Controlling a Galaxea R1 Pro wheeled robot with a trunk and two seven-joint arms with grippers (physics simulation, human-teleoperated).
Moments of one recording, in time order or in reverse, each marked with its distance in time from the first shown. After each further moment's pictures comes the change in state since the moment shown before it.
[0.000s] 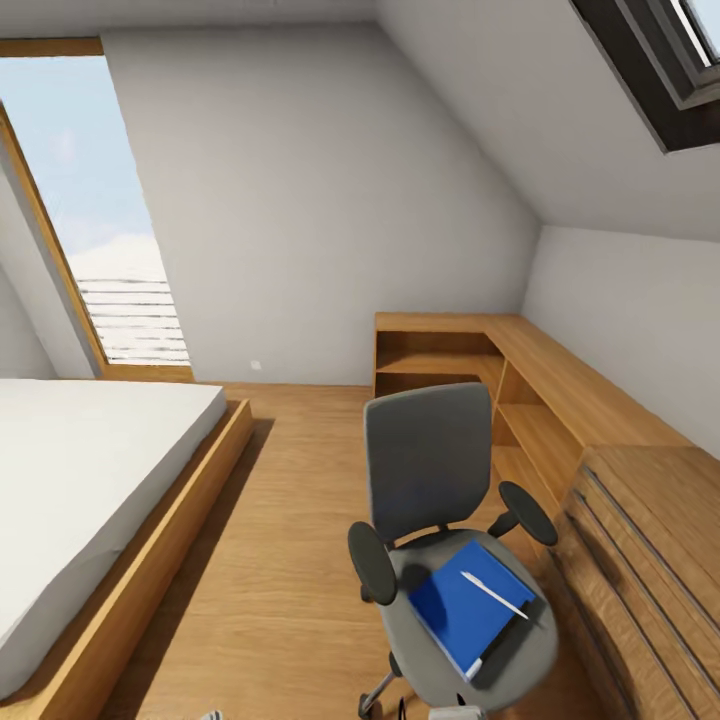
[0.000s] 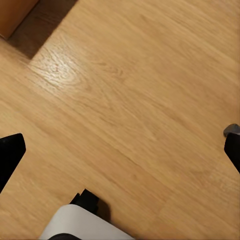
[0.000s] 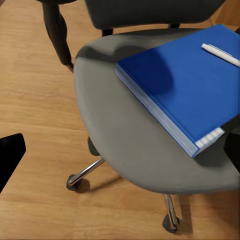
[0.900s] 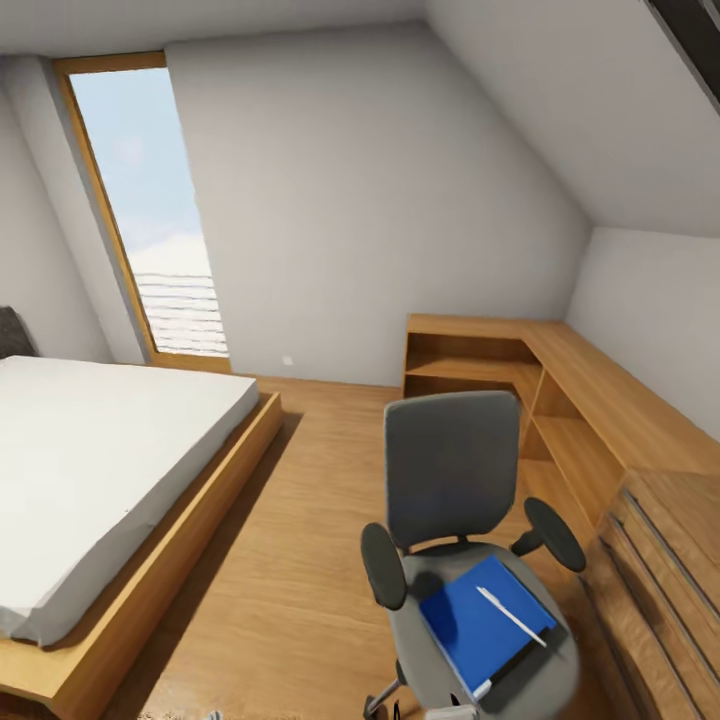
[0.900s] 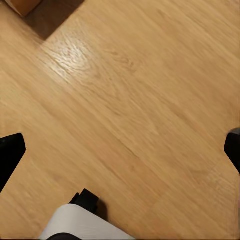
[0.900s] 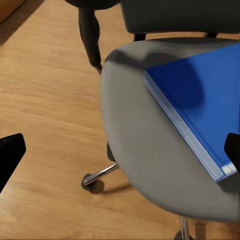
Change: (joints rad) left arm 0.000 -0.001 0.000 0.000 0.000 0.000 0.000; right arm 0.000 0.002 -0.004 0.005 -0.003 -0.002 0.056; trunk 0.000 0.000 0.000
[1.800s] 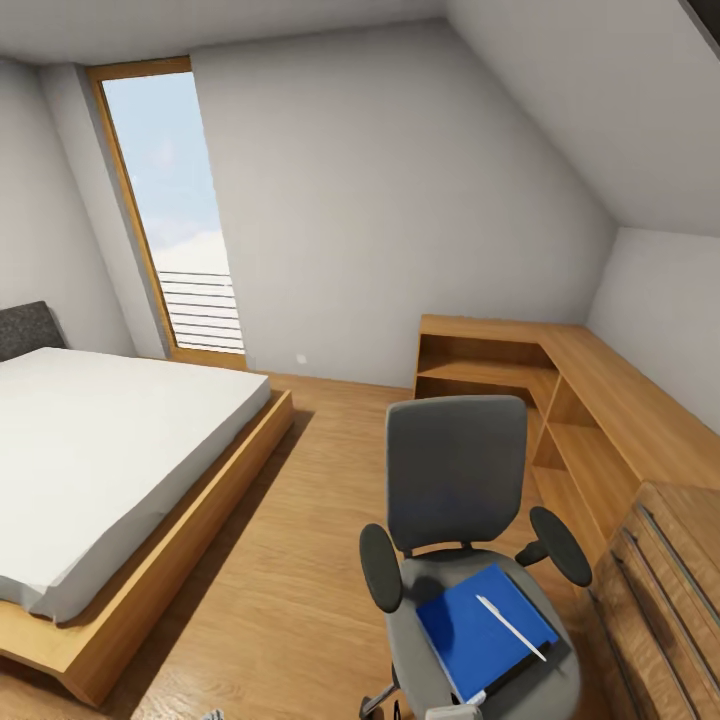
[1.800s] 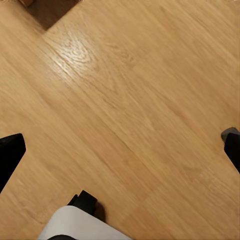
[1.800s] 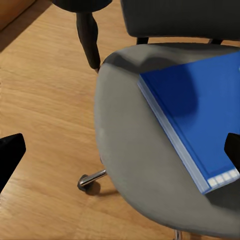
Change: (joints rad) left arm 0.000 0.000 0.000 -0.003 -0.002 -0.002 -0.004; right arm 0.000 -0.005 0.000 -0.006 0.004 0.000 0.002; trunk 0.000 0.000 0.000
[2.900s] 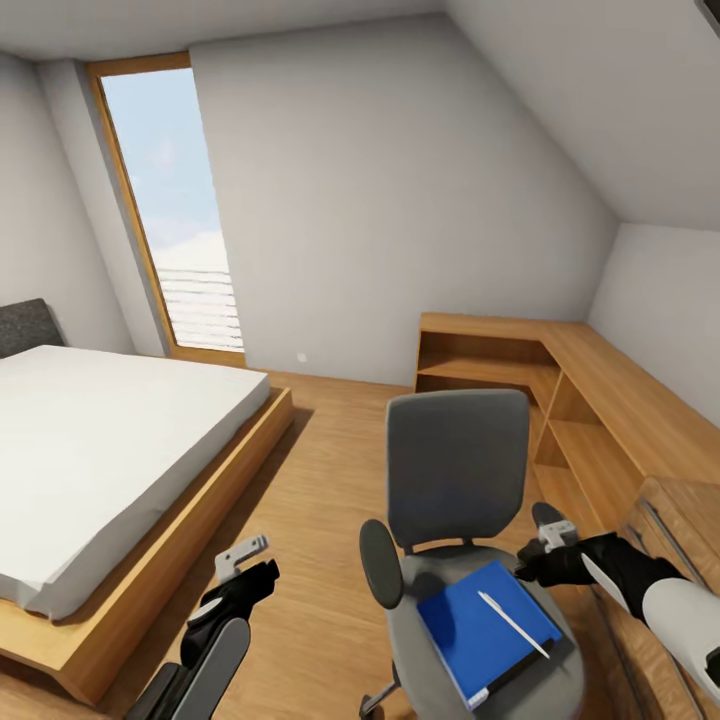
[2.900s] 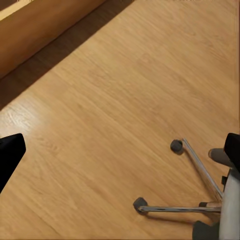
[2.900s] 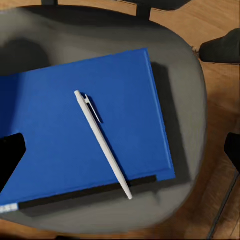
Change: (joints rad) left arm -0.099 -0.025 -0.005 -0.776 -0.036 0.471 0.337; right arm -0.590 -0.480 -0.477 0.054 0.307 1.000 0.942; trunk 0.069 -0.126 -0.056
